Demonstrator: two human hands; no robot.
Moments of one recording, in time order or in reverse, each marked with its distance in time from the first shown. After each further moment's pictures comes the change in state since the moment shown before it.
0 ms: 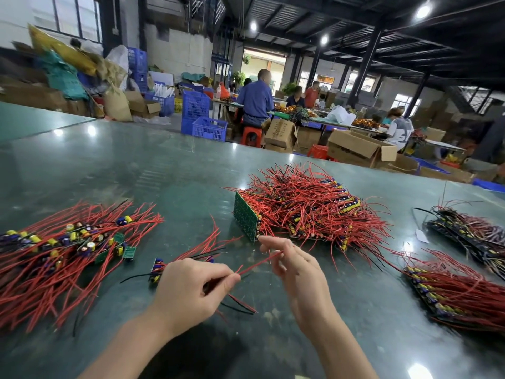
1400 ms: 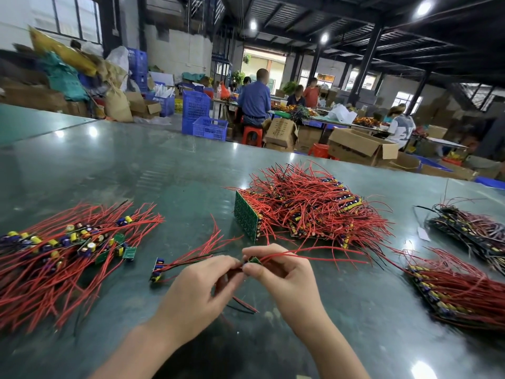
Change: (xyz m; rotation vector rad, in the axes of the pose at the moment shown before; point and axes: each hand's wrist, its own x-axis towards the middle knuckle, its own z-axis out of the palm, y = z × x) left_hand 0.000 0.011 0.008 -0.162 0.000 0.008; right_hand -0.009 -0.006 0.016 -0.160 -0.086 -0.159
